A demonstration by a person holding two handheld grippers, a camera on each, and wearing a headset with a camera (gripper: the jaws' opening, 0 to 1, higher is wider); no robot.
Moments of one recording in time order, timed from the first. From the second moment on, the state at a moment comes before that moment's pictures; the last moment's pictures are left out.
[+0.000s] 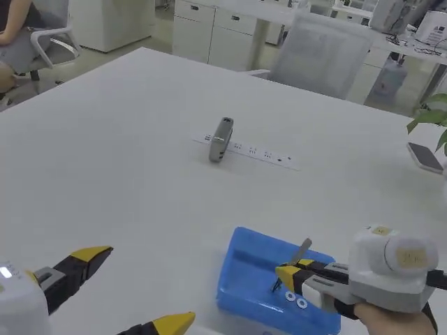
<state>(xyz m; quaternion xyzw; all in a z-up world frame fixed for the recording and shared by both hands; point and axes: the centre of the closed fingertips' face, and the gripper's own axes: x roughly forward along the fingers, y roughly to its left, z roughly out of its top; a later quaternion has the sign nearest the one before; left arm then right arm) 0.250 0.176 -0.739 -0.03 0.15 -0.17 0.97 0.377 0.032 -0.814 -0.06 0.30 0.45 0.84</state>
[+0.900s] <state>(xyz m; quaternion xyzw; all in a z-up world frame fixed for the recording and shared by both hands) 0.250 0.173 -0.740 -0.03 0.16 -0.18 0.97 0.345 0.020 -0.752 0.01 0.26 0.44 0.86</state>
